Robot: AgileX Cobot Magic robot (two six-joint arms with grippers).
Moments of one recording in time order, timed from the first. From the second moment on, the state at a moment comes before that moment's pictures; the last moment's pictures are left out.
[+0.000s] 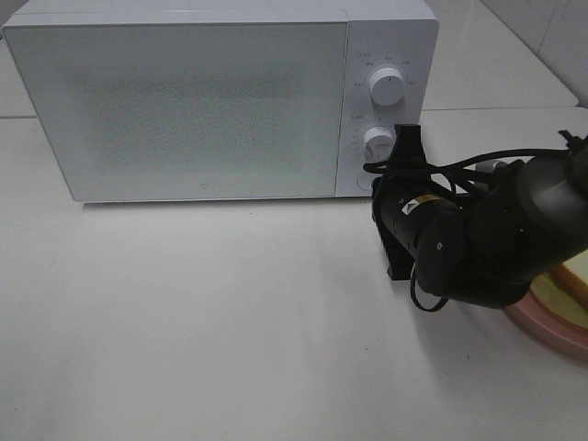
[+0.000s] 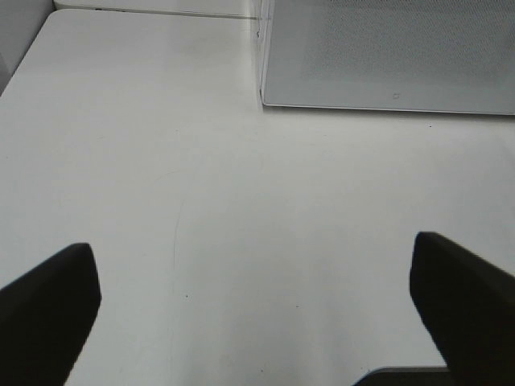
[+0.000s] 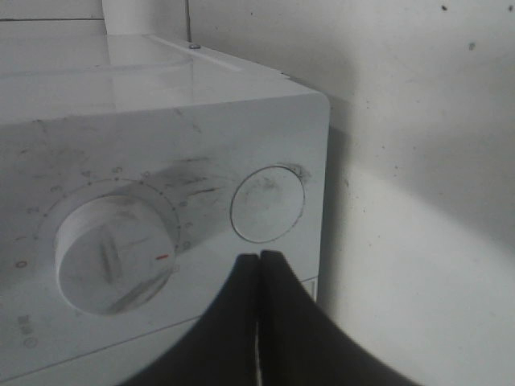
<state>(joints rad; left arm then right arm) 0.00 0.00 -0.52 -0.07 1.09 -0.02 0.62 1.99 -0.70 0.73 -0.94 1.29</state>
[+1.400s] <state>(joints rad) 0.00 0.00 -0.52 -0.07 1.09 -0.02 0.56 2.16 -0.87 0.70 -0.97 1.31</state>
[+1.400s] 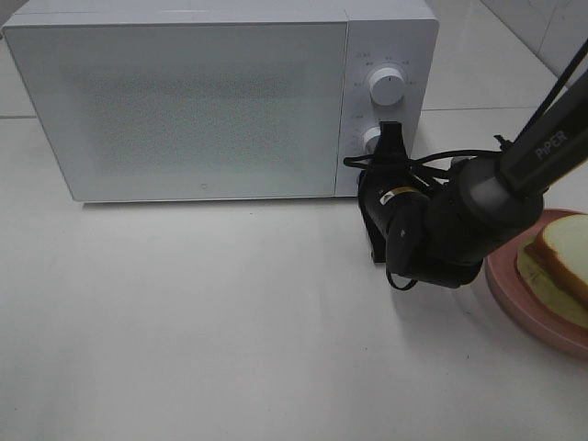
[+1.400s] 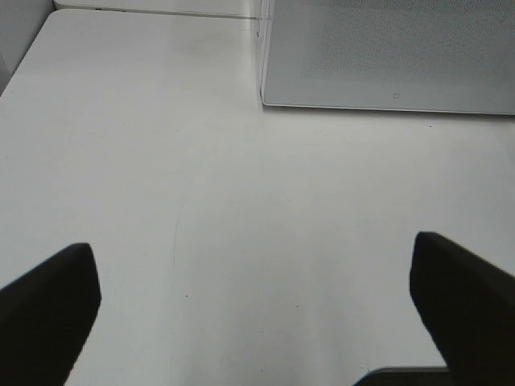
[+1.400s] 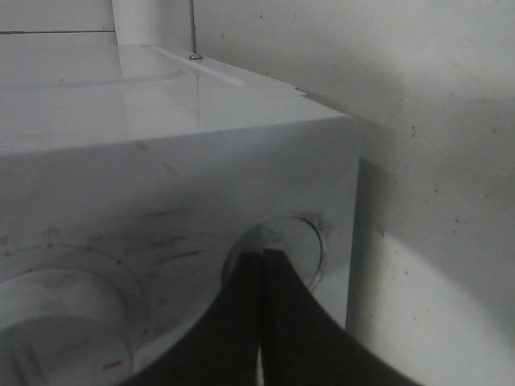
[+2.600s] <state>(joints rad) 0.00 0.00 -0.52 -0.07 1.09 -0.02 0.54 2.17 -0.97 0.80 -0.85 1.20</state>
